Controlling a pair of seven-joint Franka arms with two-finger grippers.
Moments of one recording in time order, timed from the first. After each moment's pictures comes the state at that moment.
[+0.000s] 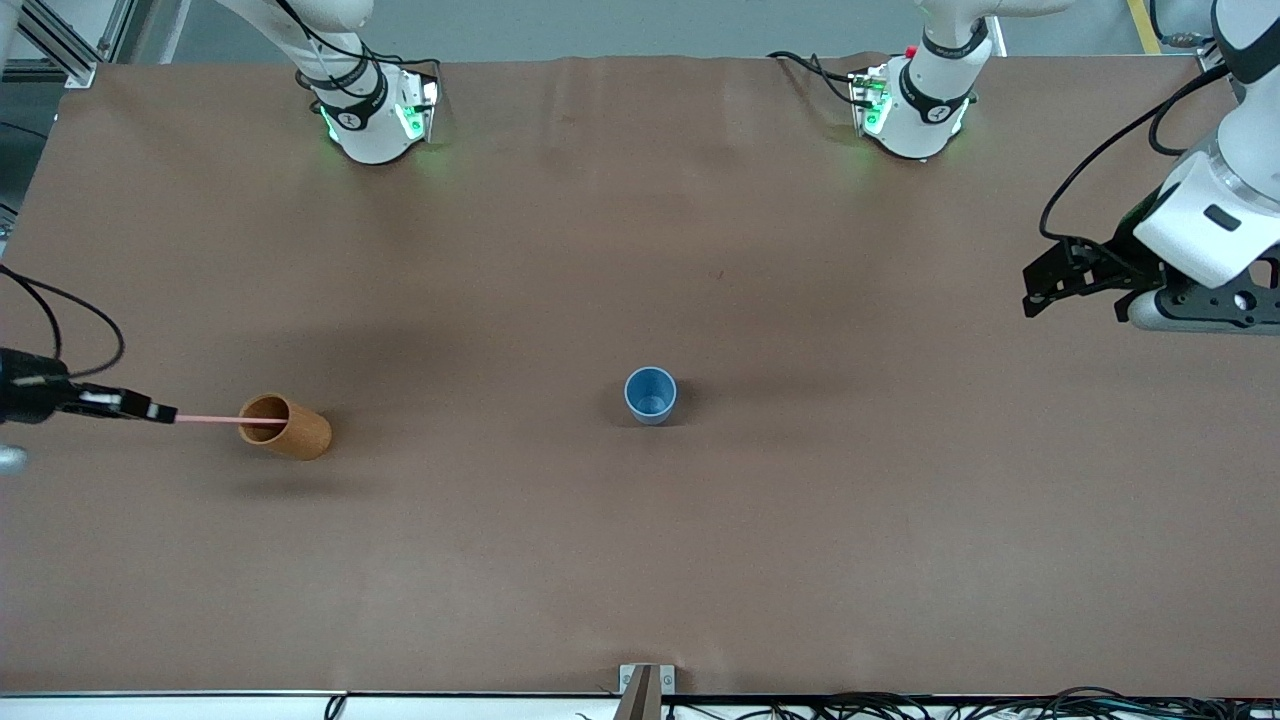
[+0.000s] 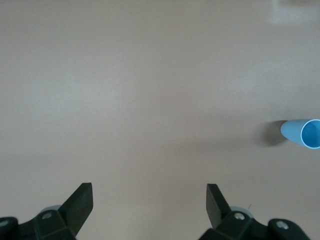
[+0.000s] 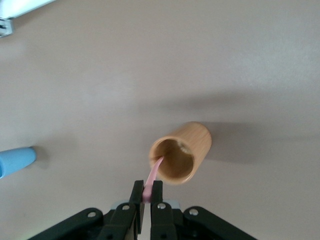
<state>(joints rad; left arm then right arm) -0.07 0.08 -0.10 -1.48 -0.02 1.65 -0.10 -0.26 0.36 -0.02 -1.49 0.39 1.72 -0.27</state>
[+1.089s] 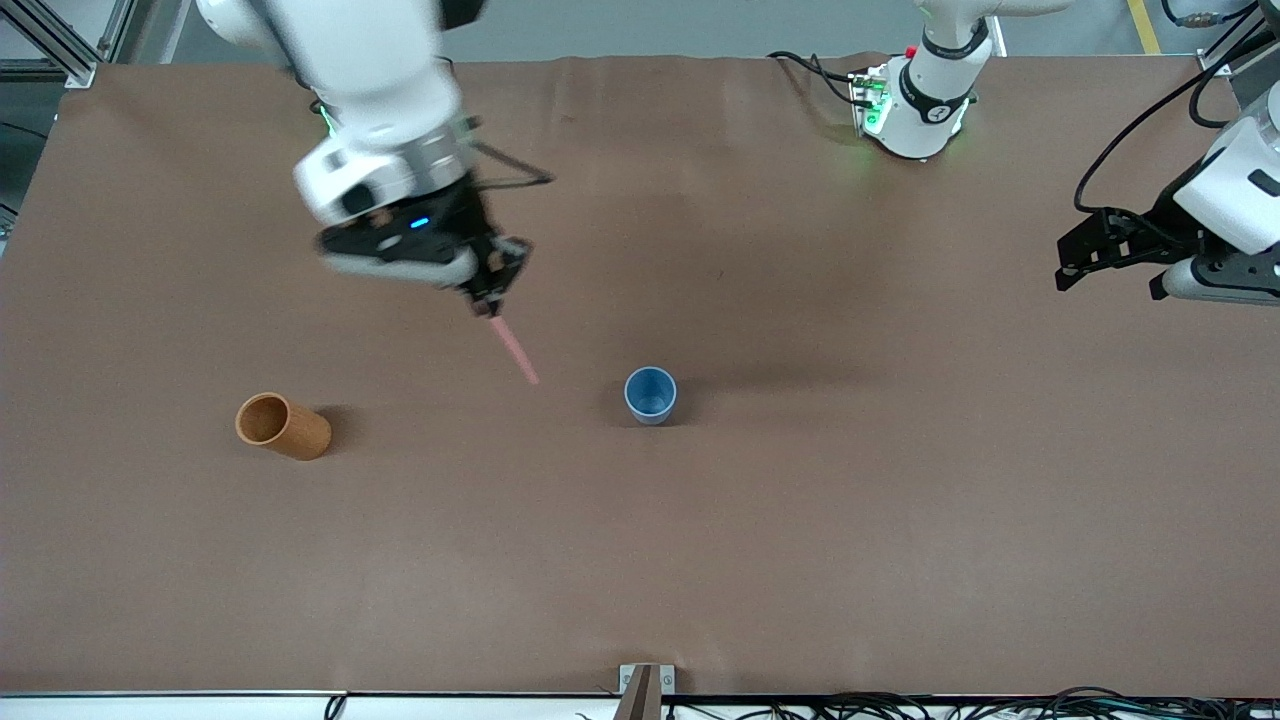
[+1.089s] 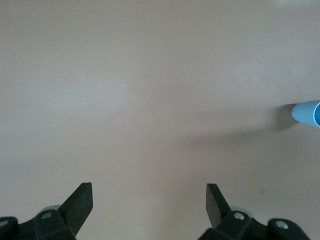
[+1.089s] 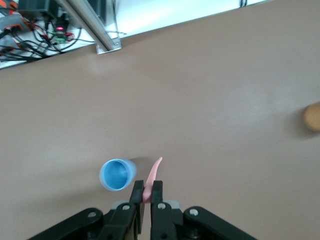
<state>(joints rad) -0.05 0.04 -0.07 -1.51 -0.02 1.61 0.00 0.68 0.22 0.01 -1.42 -0.14 1.91 0.94</state>
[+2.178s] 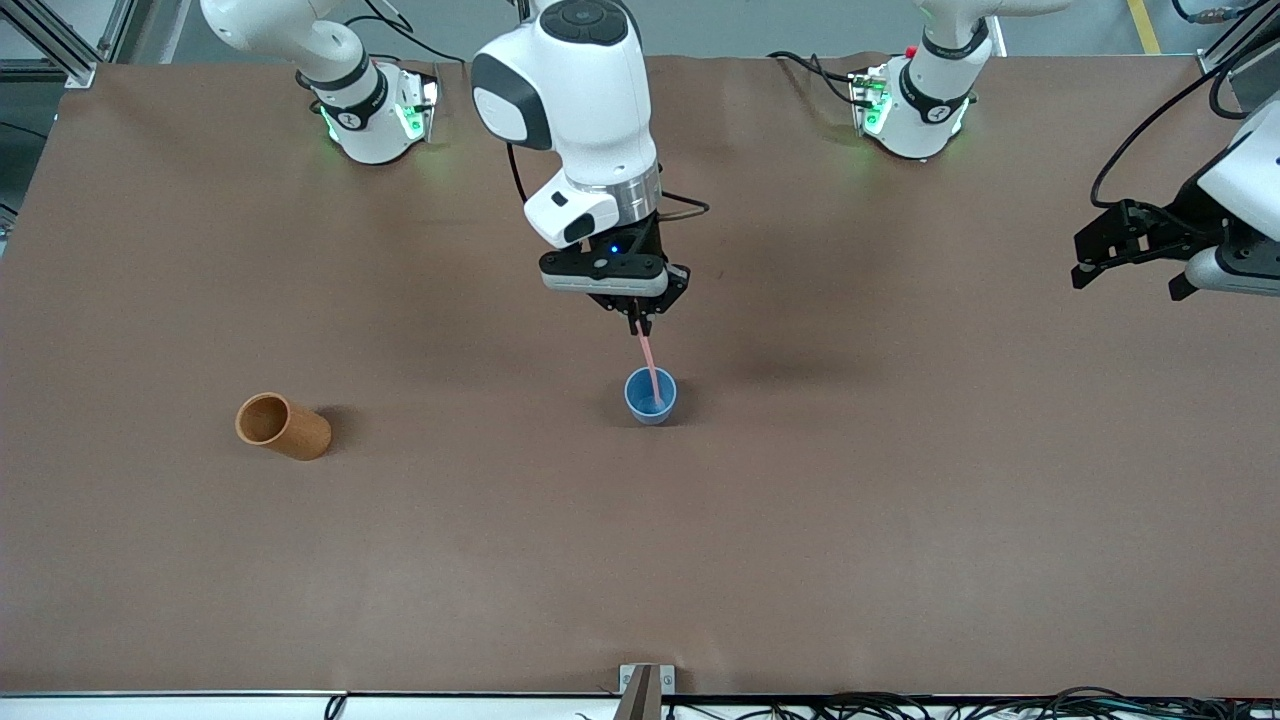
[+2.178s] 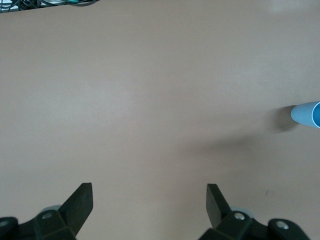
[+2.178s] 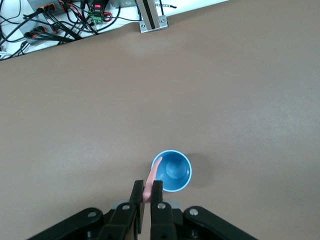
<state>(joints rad) -0.04 0.04 -0.06 -1.48 -0.02 1.61 0.04 0.81 0.42 -0.01 -1.42 -0.21 2.16 1.08</state>
